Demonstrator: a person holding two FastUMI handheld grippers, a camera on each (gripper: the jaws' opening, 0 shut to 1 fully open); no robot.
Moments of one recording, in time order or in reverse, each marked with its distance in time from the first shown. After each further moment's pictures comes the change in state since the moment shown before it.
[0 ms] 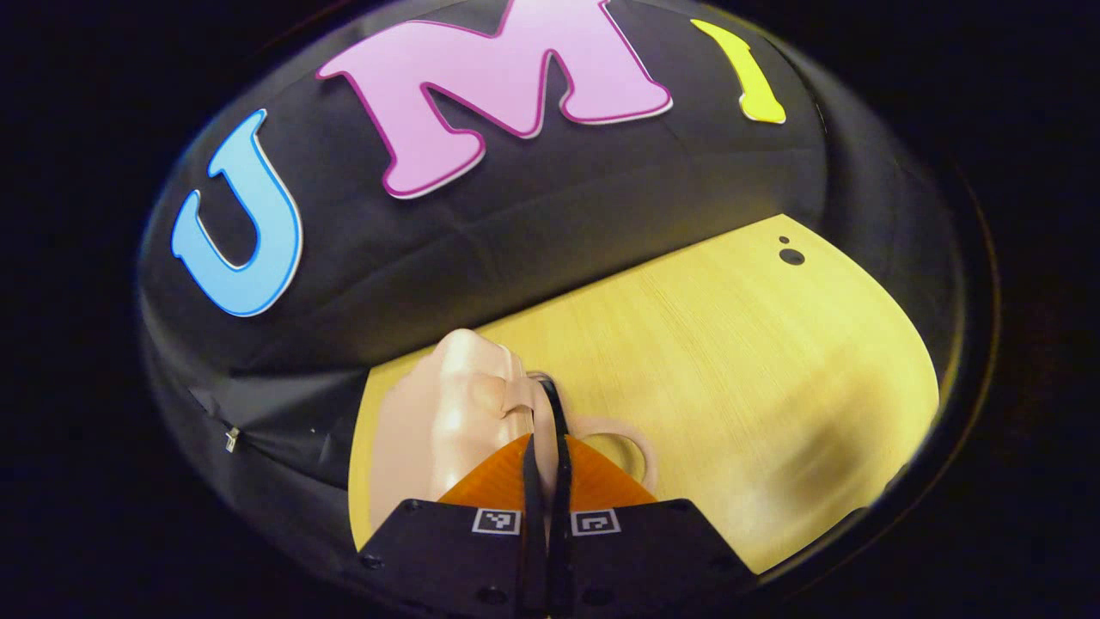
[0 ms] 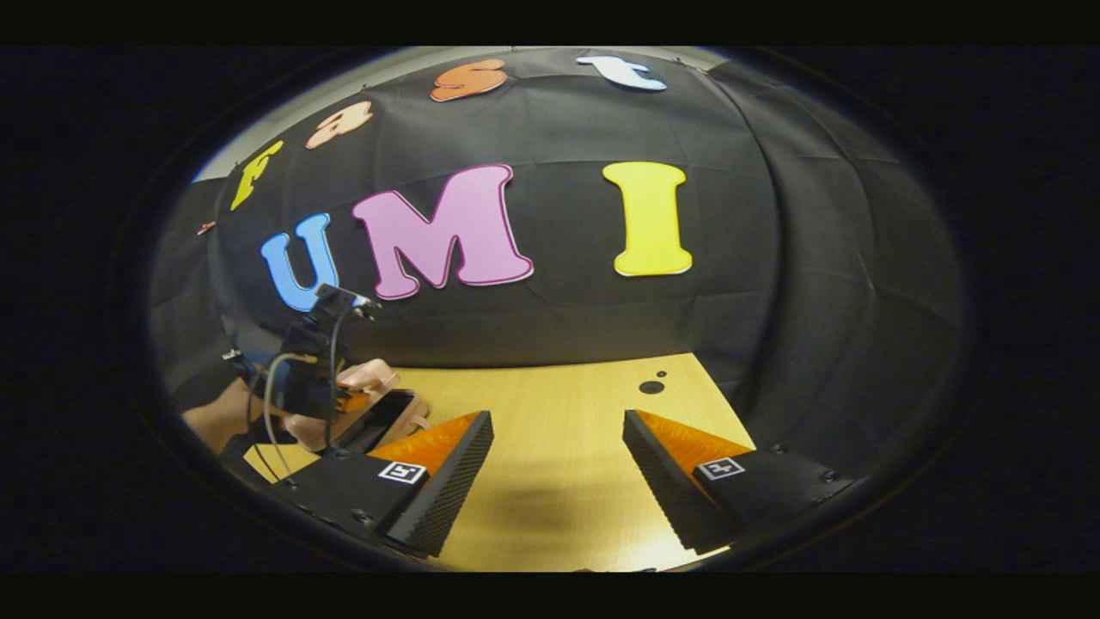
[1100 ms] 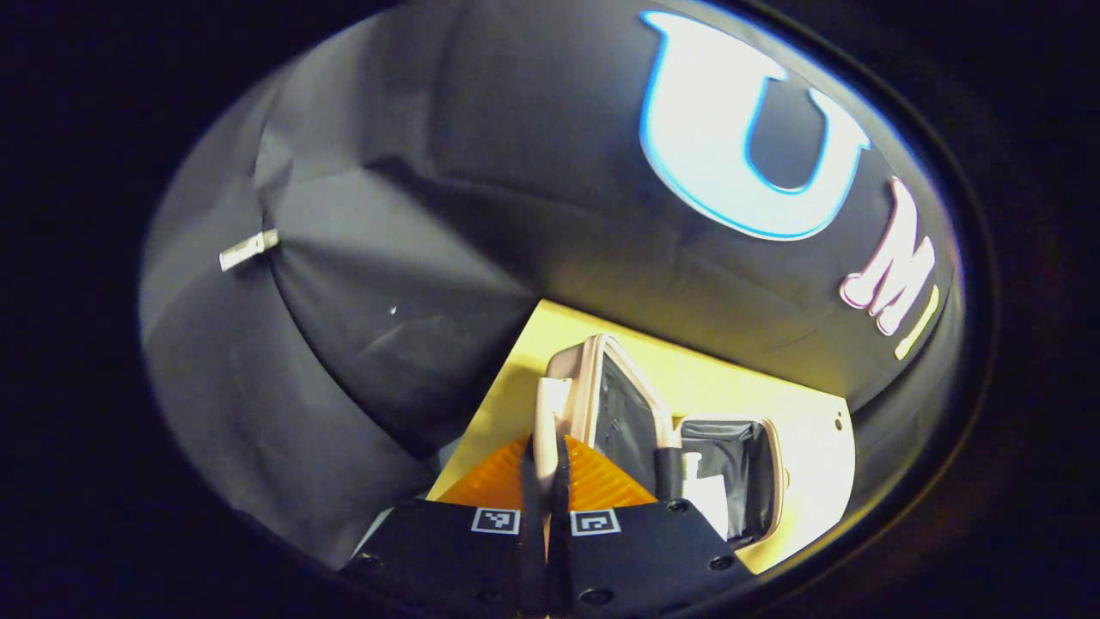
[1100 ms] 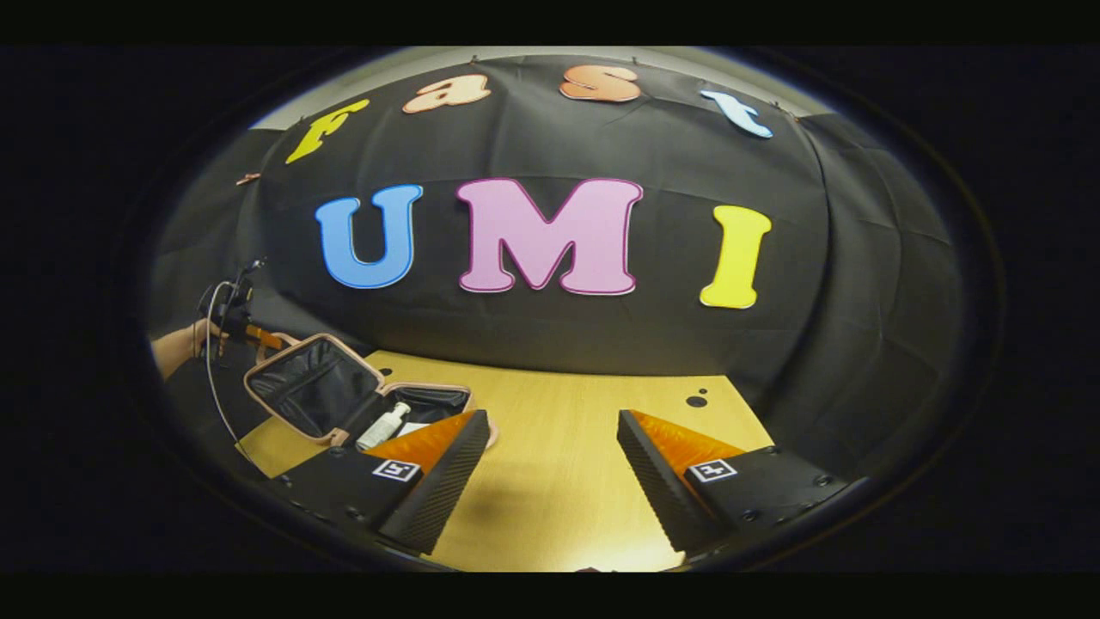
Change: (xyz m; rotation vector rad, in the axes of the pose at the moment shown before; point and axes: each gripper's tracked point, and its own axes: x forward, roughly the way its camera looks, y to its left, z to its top) left arm -0.027 0.445 -0.107 -0.651 -0.078 -0.041; right arm -0.025 0.187 0.012 -0.170 -0.042 -0.005
